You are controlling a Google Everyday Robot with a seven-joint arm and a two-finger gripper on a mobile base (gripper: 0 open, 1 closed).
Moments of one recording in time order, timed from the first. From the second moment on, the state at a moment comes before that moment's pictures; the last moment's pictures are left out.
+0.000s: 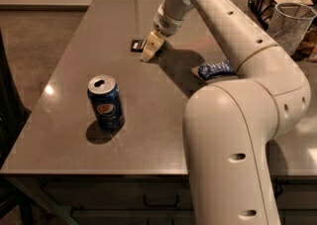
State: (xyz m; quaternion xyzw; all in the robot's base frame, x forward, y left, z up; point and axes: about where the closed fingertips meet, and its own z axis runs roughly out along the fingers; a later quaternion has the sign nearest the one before) arm 0.760 -0.012 0.833 -0.51 0.83 0.12 0.19
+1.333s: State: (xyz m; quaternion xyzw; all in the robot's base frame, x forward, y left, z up) arm 0.741 0.008 0.879 -0.53 0.81 0.15 0.21
